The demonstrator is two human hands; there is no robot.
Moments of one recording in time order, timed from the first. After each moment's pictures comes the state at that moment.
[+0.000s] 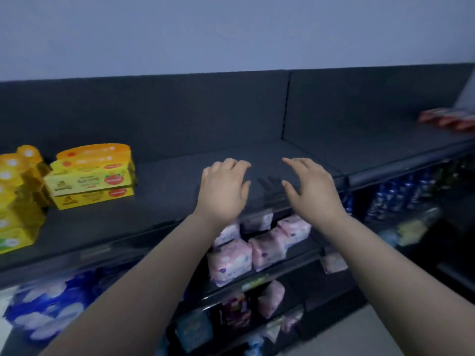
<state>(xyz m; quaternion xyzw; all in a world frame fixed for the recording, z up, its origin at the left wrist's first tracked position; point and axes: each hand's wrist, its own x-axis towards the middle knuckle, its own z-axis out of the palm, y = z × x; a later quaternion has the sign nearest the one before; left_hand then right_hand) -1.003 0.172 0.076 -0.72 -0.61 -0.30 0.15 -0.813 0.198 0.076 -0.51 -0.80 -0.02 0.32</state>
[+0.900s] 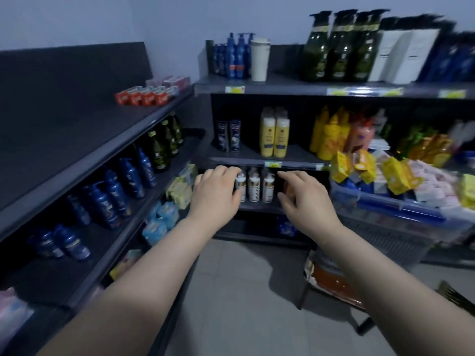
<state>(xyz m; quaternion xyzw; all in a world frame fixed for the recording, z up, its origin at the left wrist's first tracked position) -0.434 0.159 0.038 -0.94 -0.24 -0.24 -0.04 -0.311 0.004 0.031 -0.85 -0.45 -0.11 0.27</state>
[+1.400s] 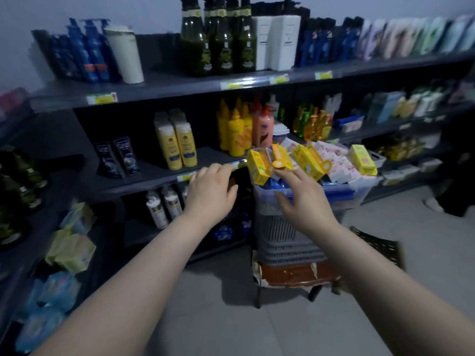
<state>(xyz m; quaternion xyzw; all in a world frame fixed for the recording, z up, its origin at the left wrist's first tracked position) -0.206 0.158 0.015 -0.97 -0.01 -0.20 -0.10 -0.173 -0.041 0.005 -0.93 -0.23 -0.15 0.25</state>
